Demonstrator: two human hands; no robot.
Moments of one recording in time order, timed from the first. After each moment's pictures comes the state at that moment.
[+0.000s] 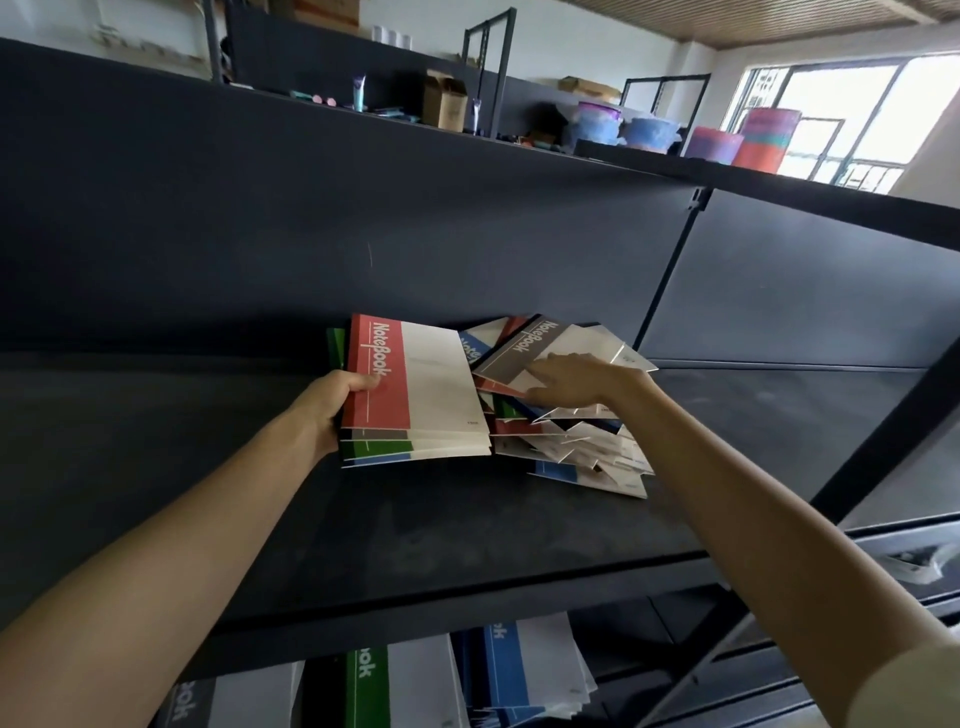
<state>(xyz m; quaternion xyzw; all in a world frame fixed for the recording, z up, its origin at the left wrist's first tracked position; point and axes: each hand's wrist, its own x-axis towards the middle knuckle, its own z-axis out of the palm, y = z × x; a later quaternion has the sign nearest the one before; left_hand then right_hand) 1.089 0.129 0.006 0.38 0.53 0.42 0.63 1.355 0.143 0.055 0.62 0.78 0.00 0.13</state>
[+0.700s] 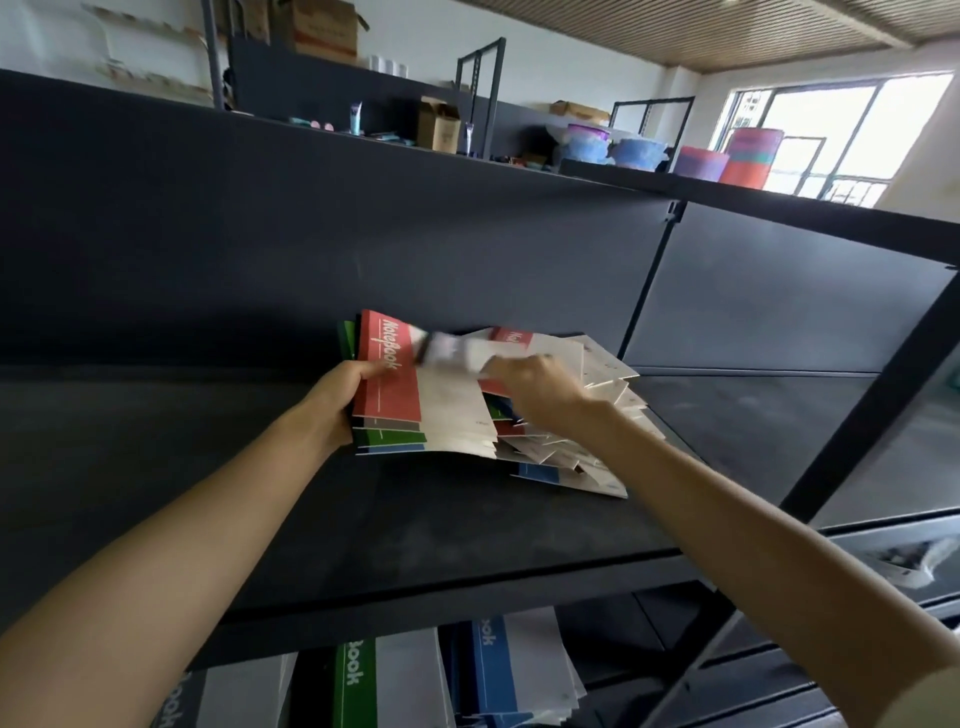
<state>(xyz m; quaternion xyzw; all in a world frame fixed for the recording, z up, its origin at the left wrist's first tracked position) 1.116 0.112 0.028 0.40 0.49 0.45 0.63 1.327 0.100 0.051 0.56 0.81 0.16 -0.01</state>
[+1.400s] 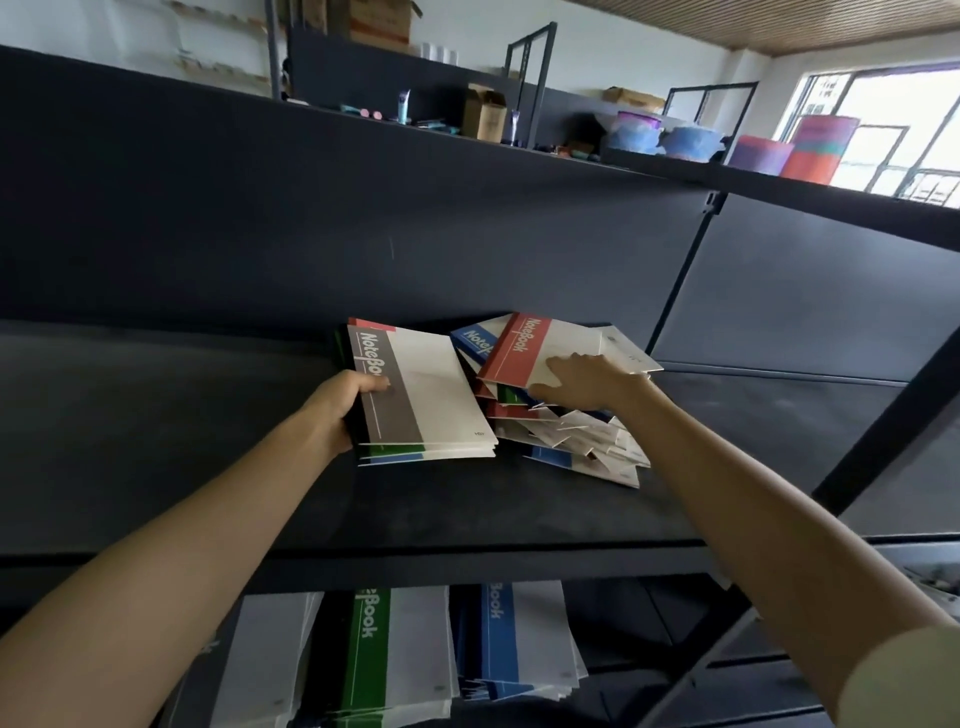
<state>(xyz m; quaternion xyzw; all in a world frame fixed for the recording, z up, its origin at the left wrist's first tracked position) 1.104 0.073 0.012 0.33 0.54 0.47 0.61 1.377 0.134 0.038 0.59 0.78 0.16 0.13</state>
